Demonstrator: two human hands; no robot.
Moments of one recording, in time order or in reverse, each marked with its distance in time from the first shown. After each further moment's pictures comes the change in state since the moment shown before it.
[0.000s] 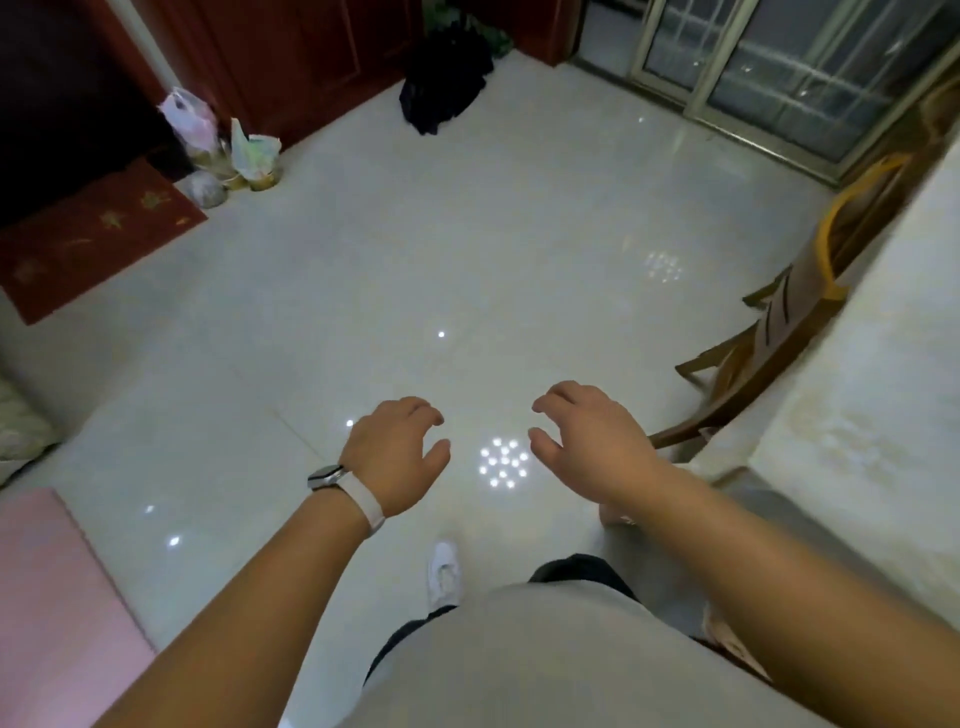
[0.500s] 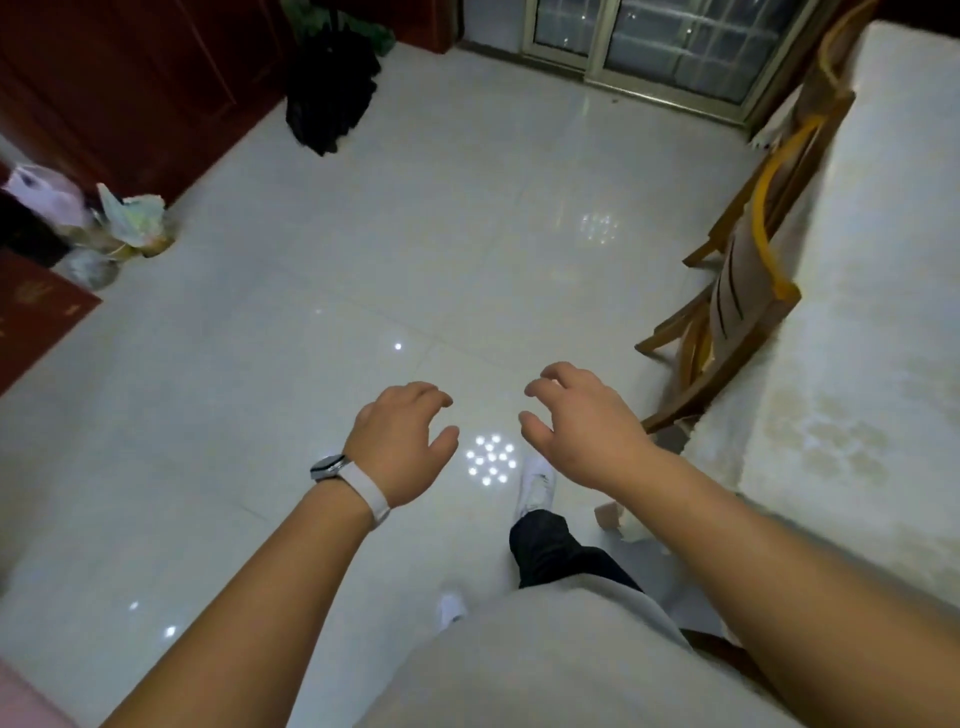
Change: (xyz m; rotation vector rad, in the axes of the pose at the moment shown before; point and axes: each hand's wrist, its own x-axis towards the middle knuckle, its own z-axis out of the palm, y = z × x) left_hand 0.169 0.036 -0.035 0.029 -0.046 0.235; right_hand 0.100 0.062 -0.038 0.110 0.087 0.232
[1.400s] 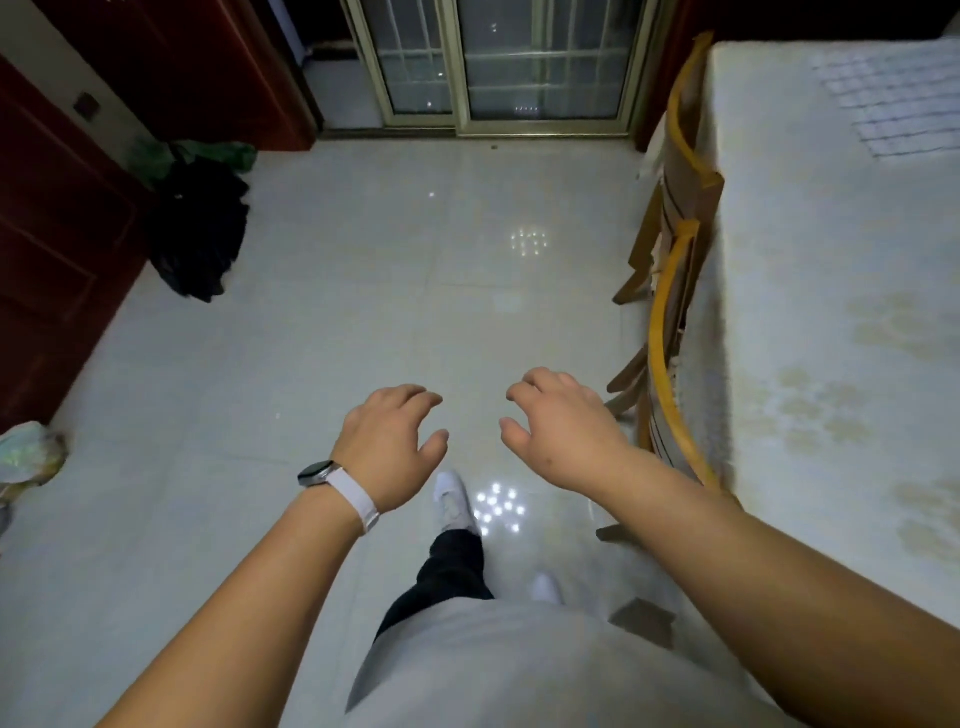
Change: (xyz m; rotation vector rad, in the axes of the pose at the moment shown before) left_hand 0.404 0.129 -0.063 0.226 -0.074 0.266; right_hand 0.258 0.219 -0.143 0.092 0.084 0.216
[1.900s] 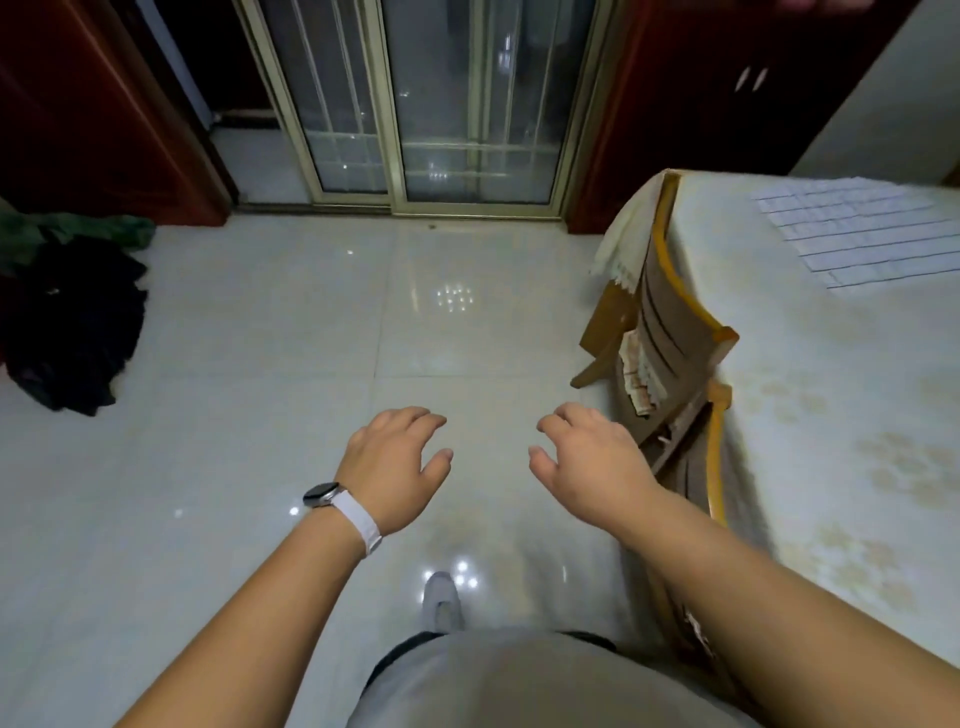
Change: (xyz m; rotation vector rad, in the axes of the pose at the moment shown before) left_hand 0.249 -0.107 -0.062 -0.091 0.043 0.207; right_hand 0.211 -0.002 -0.081 -0.147 0.075 0.274
